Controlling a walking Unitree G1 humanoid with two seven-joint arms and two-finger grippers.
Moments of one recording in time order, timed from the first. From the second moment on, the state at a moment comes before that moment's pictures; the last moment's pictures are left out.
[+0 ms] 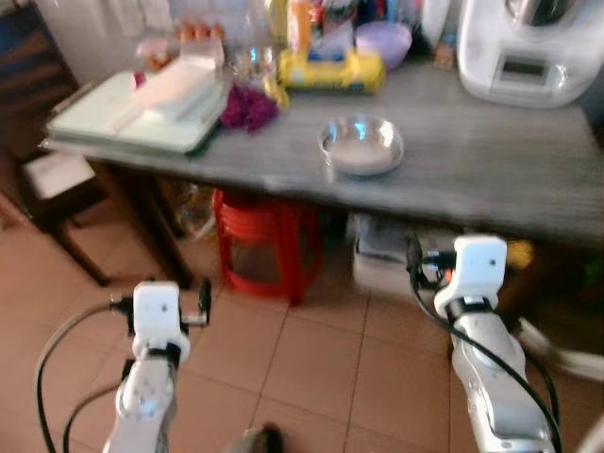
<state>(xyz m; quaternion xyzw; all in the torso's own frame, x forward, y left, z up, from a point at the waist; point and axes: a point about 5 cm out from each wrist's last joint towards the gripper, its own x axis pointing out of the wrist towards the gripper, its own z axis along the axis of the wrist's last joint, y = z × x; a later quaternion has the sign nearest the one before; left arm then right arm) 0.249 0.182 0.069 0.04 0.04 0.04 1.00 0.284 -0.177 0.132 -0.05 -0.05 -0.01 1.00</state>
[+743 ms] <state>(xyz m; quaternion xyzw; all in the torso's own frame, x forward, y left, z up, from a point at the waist) 0.256 0.175 0.076 0.05 0.02 0.00 1.00 0.285 -0.179 0.131 -0.06 -0.04 -0.01 1.00</state>
